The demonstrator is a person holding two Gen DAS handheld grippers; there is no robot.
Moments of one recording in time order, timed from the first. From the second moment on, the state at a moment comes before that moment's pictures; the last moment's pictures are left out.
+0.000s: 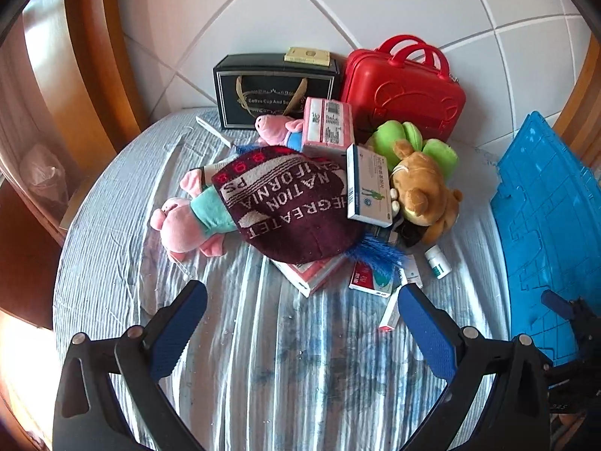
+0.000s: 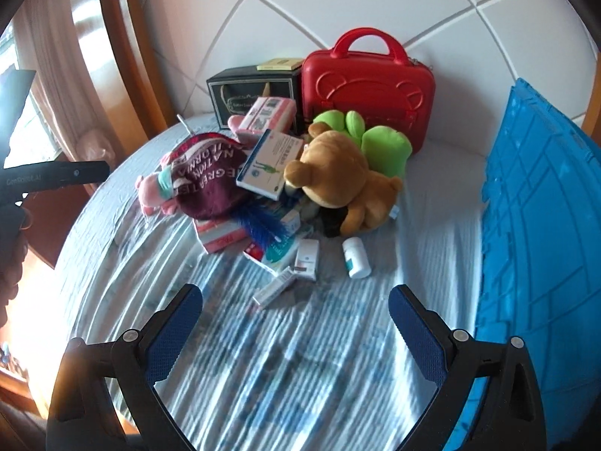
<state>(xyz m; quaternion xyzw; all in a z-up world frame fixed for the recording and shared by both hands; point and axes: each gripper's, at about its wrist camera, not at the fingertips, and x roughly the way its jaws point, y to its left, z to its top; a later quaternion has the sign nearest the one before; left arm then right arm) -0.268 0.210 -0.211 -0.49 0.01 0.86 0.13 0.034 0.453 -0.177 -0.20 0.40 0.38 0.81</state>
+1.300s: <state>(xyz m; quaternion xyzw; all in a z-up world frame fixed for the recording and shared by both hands) -0.359 0.176 -0.345 -0.53 -0.02 0.84 0.15 0.076 0.547 -0.357 -0.24 0.53 0.25 0.77</state>
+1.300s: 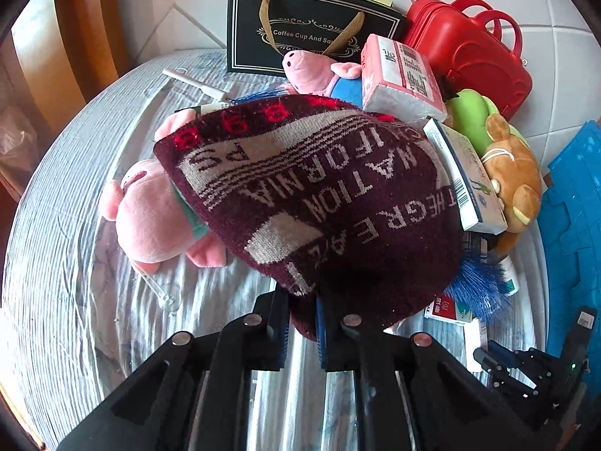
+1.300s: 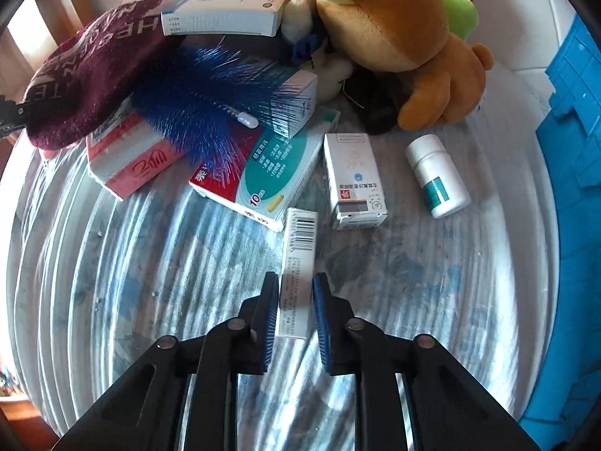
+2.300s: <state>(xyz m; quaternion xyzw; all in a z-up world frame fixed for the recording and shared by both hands) -0.223 0.128 -0.288 -0.53 -0.05 0.83 0.15 0.002 0.489 -0.283 -0.20 0.51 0.31 0.78</state>
